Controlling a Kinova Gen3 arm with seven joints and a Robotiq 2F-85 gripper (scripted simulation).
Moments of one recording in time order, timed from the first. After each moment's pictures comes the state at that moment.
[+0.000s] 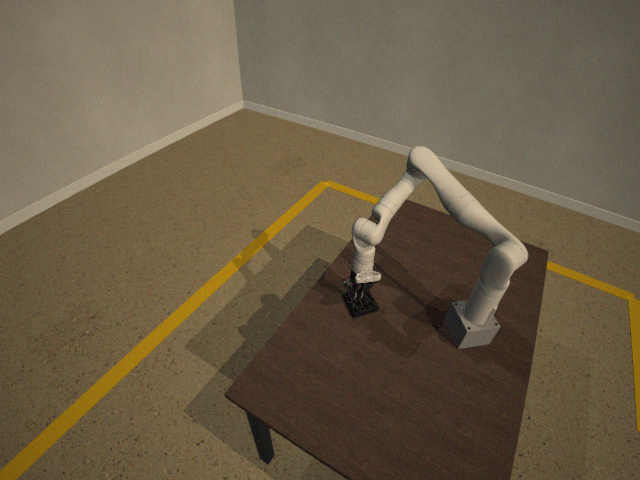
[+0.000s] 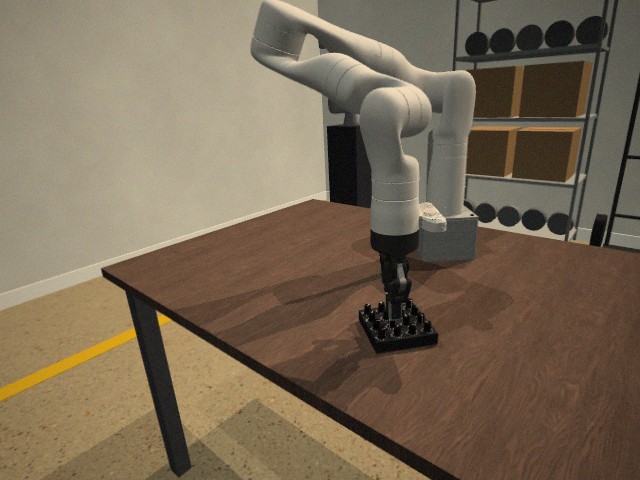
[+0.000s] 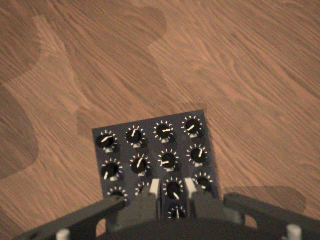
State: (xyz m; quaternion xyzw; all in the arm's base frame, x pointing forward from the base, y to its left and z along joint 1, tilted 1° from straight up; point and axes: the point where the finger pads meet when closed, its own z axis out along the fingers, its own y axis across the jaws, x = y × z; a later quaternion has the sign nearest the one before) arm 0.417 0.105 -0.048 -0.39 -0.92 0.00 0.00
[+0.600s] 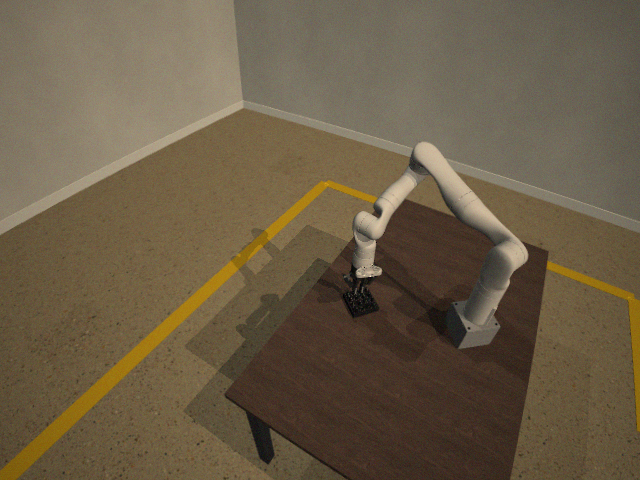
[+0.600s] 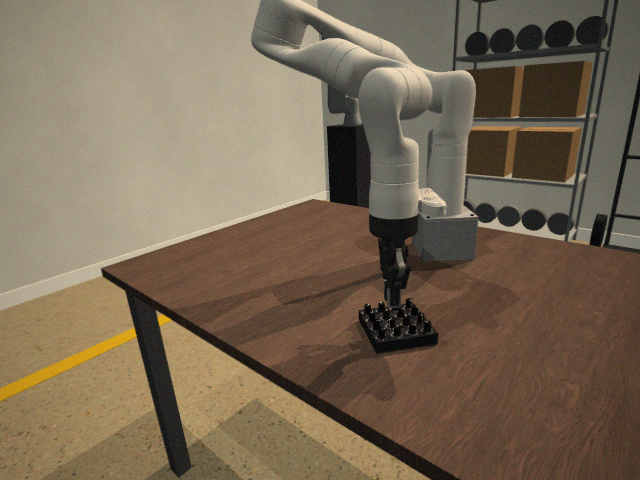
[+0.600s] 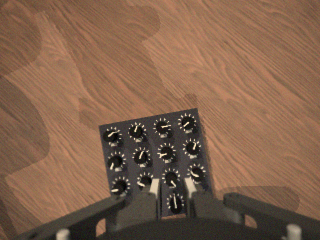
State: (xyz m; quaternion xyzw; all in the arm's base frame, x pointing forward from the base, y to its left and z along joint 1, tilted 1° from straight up) arm 0.419 0.103 -0.023 -0.40 -0.92 0.00 0.00
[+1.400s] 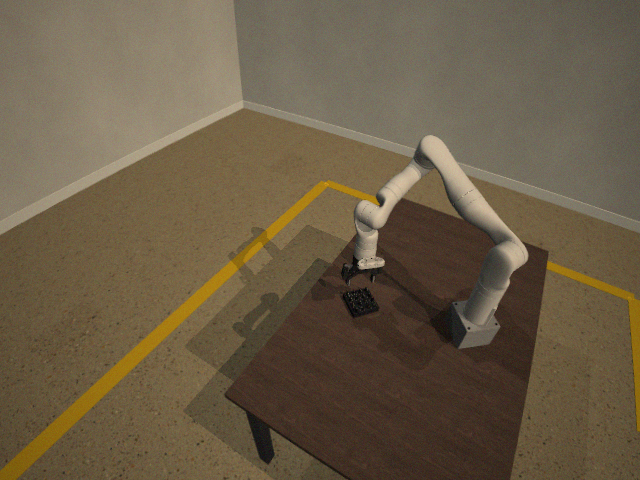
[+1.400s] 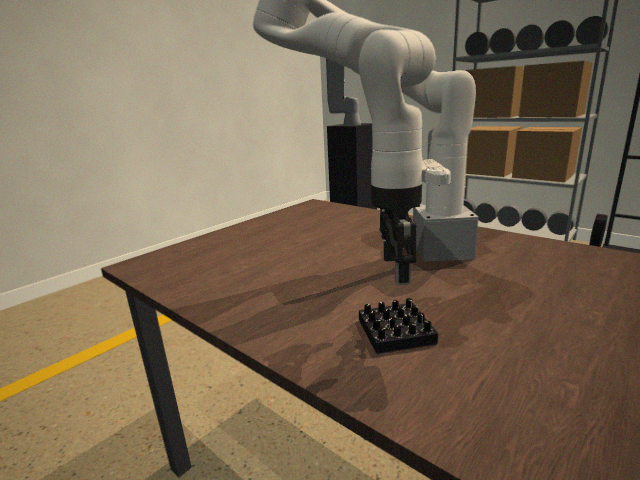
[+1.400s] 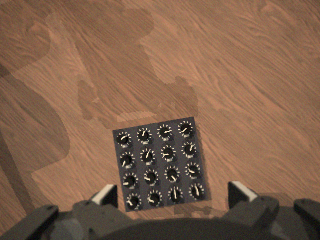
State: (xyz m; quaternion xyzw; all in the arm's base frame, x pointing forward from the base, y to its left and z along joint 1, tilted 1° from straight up) arm 0.415 0.107 0.022 -0.39 -0.92 0.00 0.00
